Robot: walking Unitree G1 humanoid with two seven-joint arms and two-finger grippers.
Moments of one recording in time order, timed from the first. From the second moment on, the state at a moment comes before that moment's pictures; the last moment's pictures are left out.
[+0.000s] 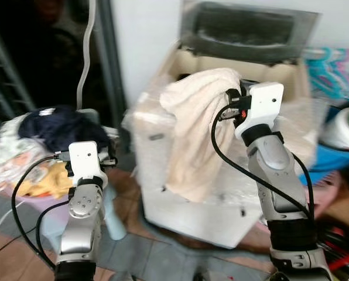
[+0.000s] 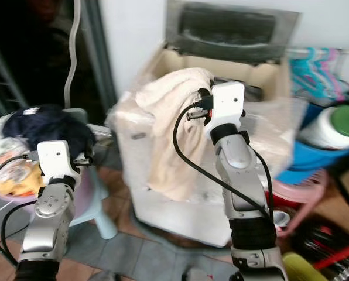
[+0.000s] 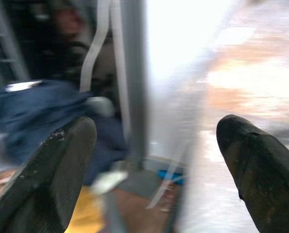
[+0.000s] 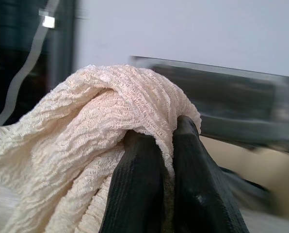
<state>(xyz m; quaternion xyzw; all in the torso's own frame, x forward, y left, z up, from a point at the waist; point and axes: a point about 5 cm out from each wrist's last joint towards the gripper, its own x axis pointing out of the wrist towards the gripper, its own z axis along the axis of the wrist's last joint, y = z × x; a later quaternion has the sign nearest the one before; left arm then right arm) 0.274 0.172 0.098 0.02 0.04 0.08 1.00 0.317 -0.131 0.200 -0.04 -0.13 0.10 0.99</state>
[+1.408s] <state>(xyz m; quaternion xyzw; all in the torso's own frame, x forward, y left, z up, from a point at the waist) 0.273 0.163 0.095 0.02 0.05 0.07 1.00 0.333 -0.098 0.211 -0.14 -0.17 0.19 0.96</state>
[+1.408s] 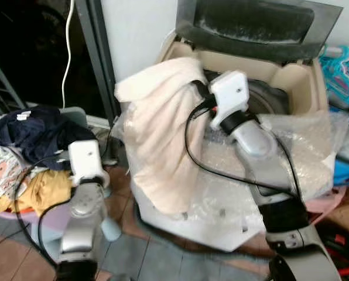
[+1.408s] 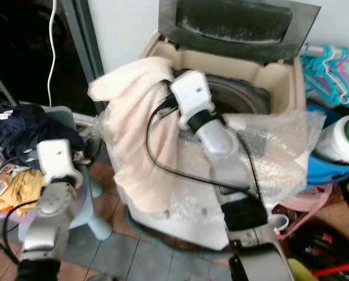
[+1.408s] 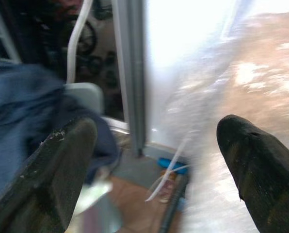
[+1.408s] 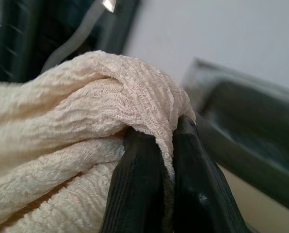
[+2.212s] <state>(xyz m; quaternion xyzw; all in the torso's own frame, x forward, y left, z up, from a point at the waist) 0.267 0.189 0.087 0.03 0.07 0.14 0.99 0.413 -0.156 0.286 -0.14 -0.15 0.05 0.98</state>
